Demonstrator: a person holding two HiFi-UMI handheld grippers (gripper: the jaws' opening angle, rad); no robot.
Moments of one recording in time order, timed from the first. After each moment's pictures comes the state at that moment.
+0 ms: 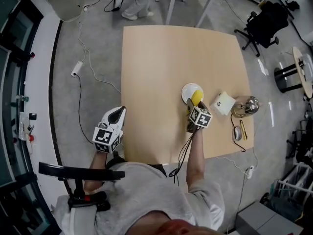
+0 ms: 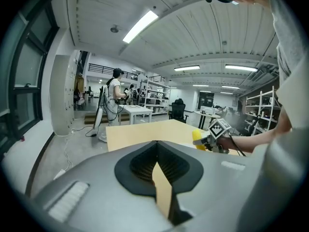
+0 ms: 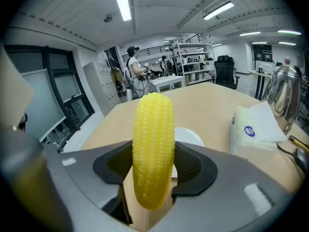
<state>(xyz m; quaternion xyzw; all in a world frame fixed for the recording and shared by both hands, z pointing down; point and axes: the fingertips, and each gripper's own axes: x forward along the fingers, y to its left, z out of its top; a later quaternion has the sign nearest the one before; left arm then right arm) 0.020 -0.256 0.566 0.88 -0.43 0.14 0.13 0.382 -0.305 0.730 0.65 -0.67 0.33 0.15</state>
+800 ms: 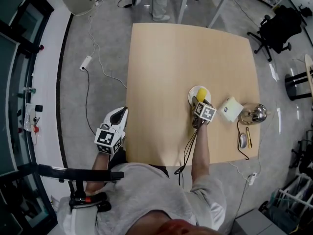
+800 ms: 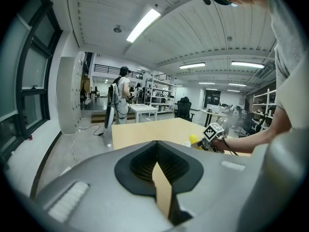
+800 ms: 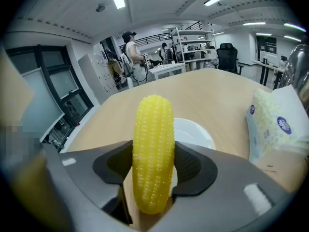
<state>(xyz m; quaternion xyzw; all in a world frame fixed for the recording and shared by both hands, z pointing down) 0.014 -0.260 0.567 0.86 -0.47 0.15 0.14 0.391 -0.346 0.791 0.63 -0.65 0.38 0.18</state>
